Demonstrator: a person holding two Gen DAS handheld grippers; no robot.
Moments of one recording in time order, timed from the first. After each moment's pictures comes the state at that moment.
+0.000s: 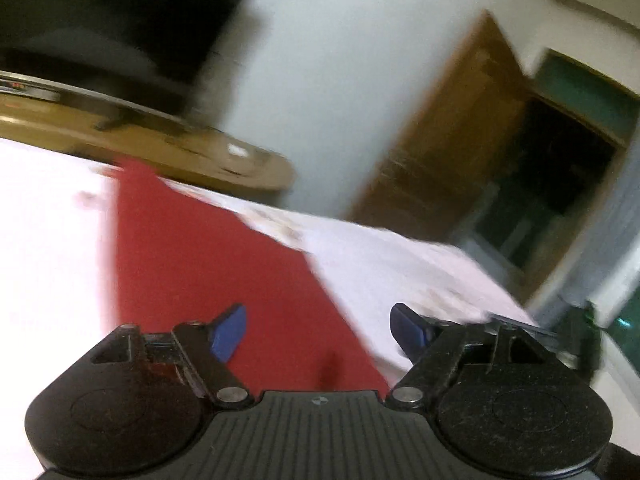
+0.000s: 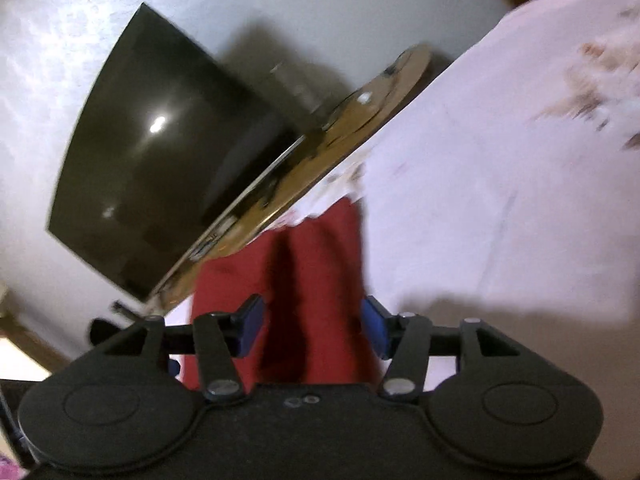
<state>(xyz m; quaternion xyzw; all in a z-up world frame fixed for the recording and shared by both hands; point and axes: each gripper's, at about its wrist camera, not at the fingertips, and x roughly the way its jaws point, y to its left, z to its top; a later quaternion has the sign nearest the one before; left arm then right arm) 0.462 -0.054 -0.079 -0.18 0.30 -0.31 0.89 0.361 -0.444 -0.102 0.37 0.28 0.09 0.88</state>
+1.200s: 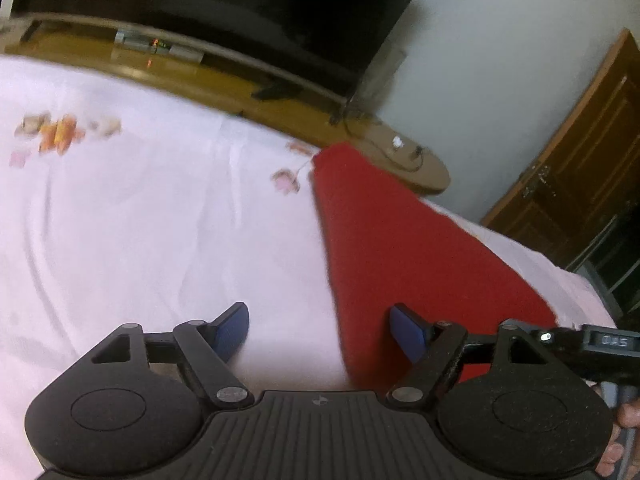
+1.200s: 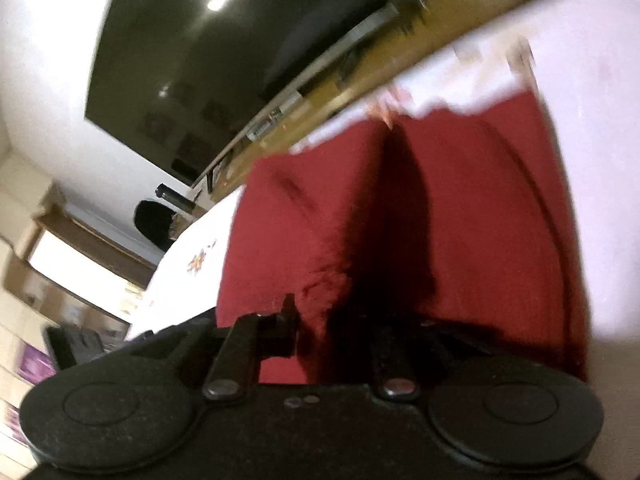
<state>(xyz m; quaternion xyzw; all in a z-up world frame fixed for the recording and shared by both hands) 0.524 0.009 -0.130 -0.19 0.37 -0.15 0.90 0.481 -0.357 -0.108 0.30 0.39 0.24 0.84</state>
